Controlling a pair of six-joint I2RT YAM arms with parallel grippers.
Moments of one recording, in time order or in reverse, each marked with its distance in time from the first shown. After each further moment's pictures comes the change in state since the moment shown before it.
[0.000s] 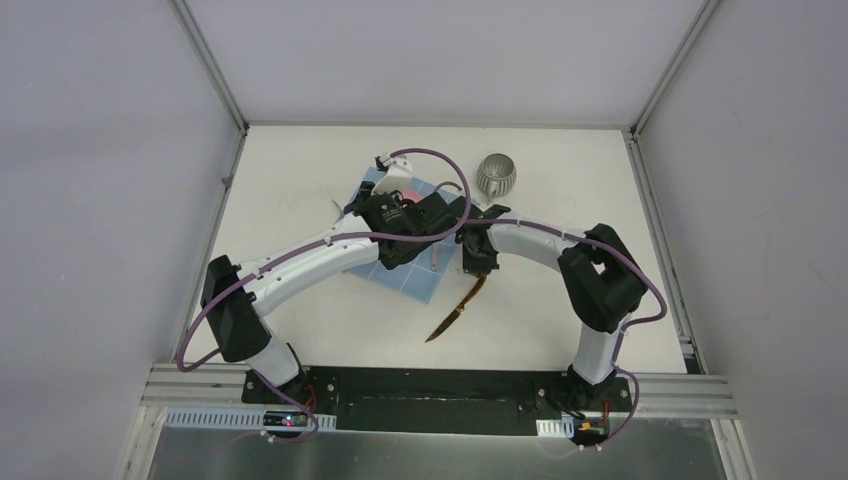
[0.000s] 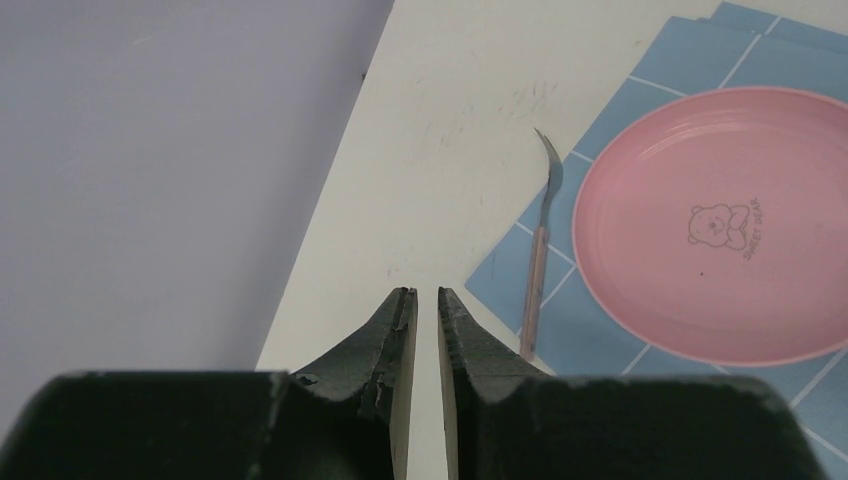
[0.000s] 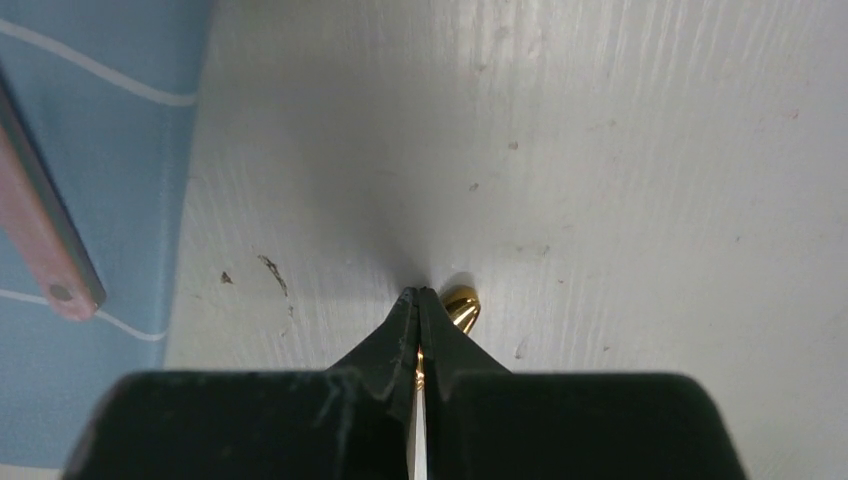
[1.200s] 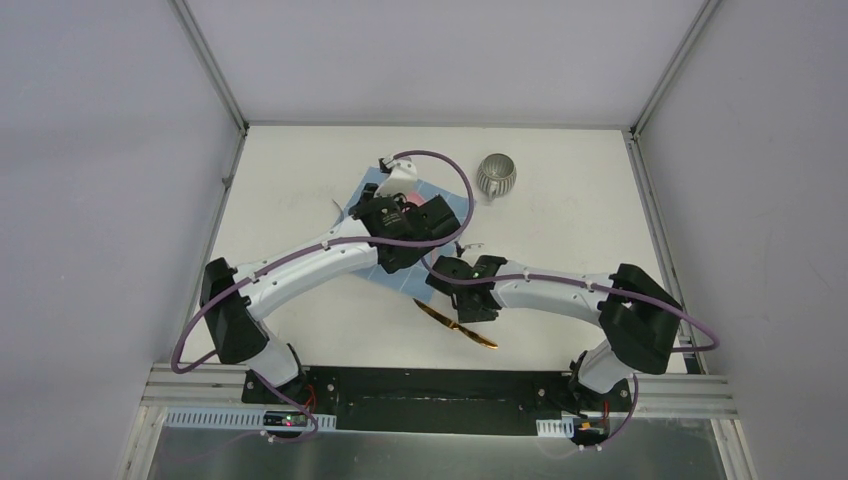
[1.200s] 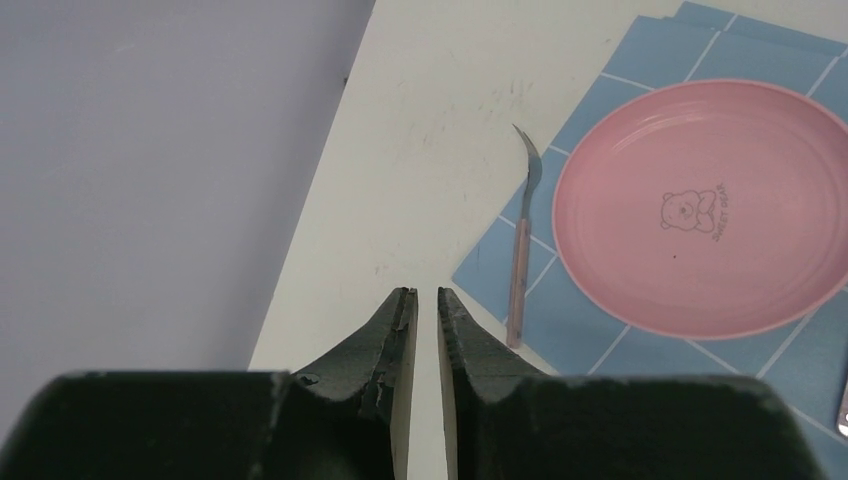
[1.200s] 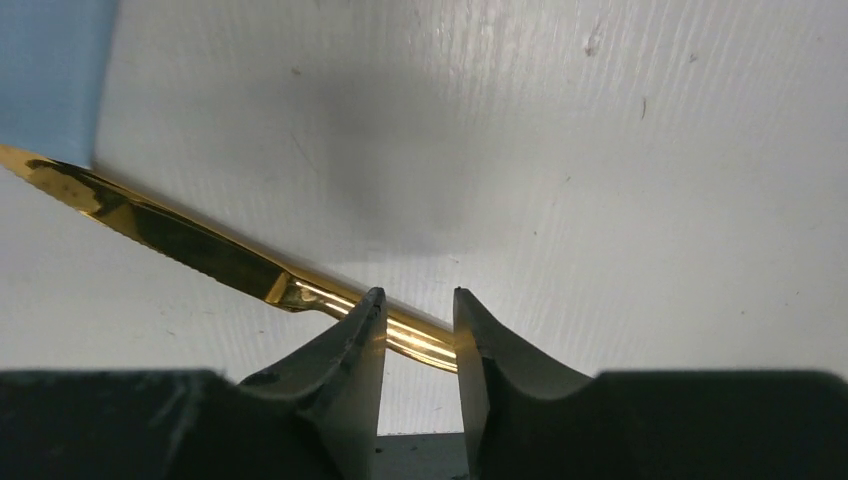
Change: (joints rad) left arm -0.040 -0.010 0.016 -0.012 0.018 -0.001; right arm 0.359 -0.283 -0.265 -0.099 0.068 0.279
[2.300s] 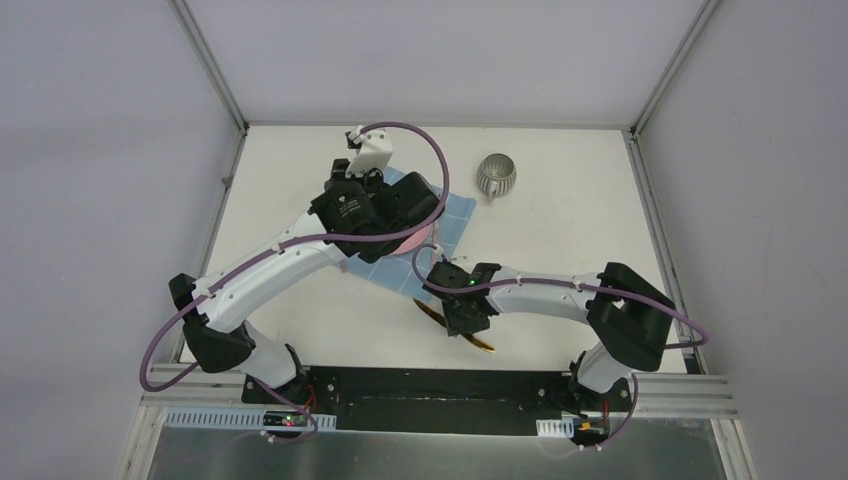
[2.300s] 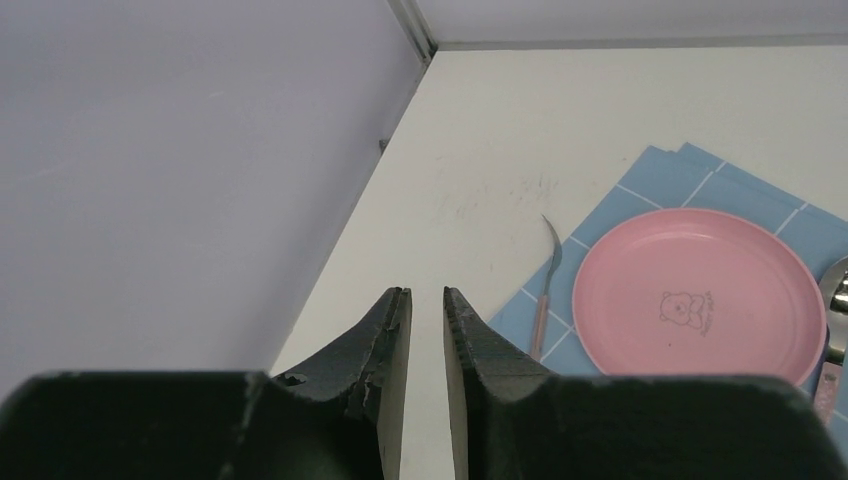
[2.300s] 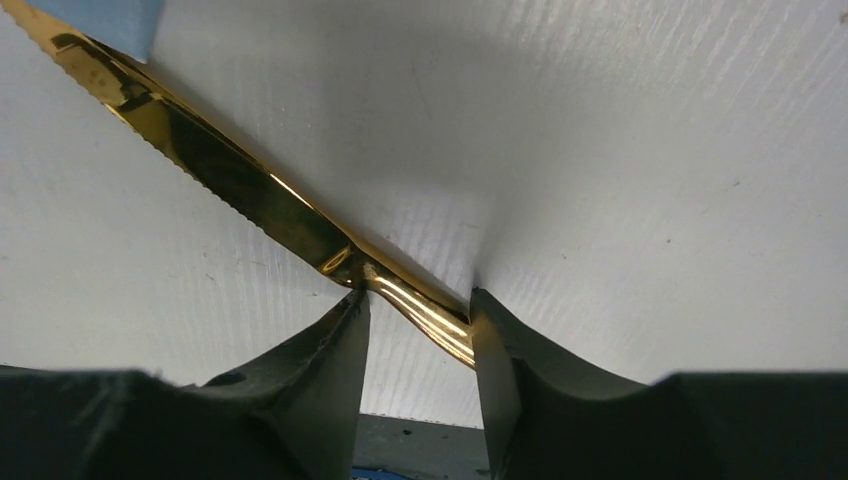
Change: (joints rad) left arm -0.006 -0.083 0.217 -0.101 -0.120 0.040; right arm 0.018 0.029 -0.046 0.140 -0.173 -0.102
